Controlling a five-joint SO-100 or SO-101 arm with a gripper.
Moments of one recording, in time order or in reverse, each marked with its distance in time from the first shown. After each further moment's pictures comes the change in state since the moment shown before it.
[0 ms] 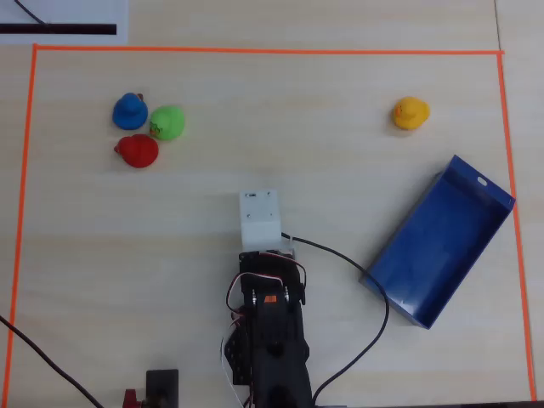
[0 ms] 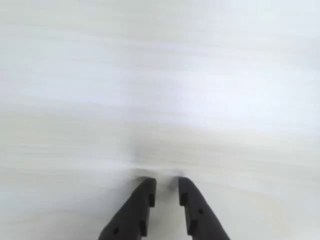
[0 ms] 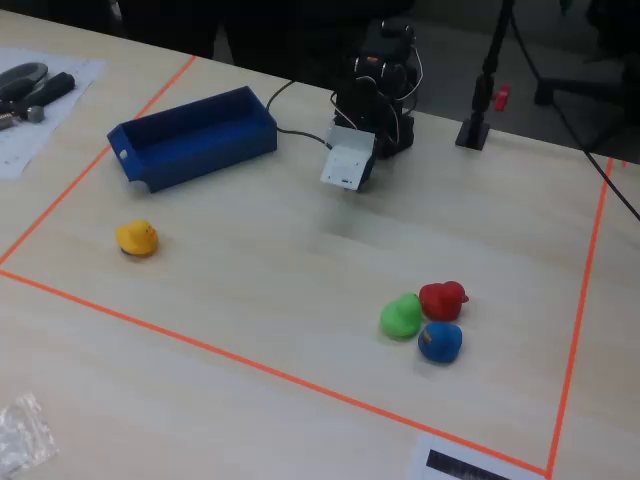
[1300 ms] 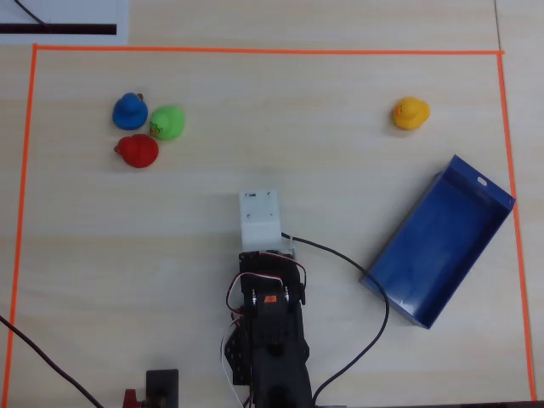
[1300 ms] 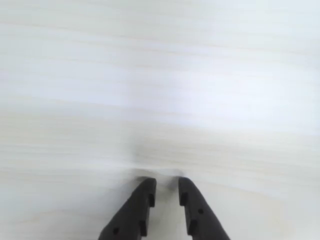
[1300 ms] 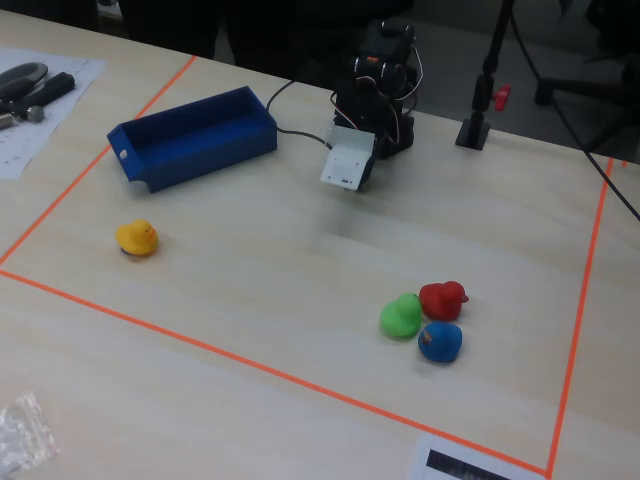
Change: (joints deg) arm 0.0 0.0 0.0 0.0 0.0
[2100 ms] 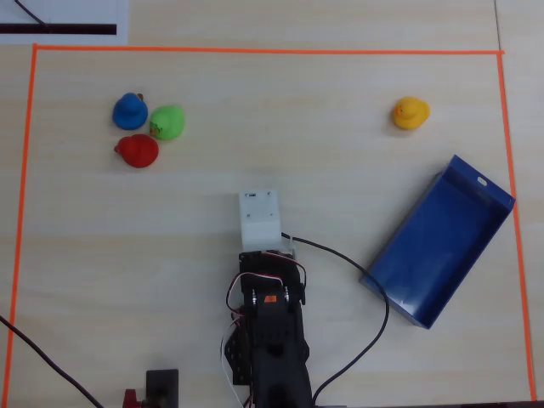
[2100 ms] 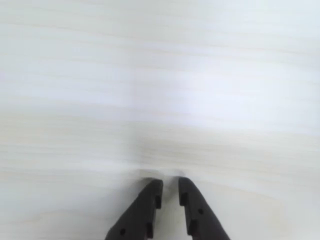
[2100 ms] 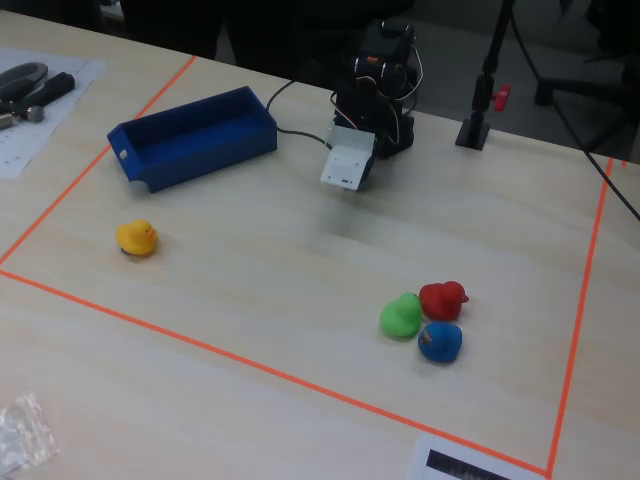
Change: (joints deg) arm 0.0 0.0 0.0 0.0 0.0
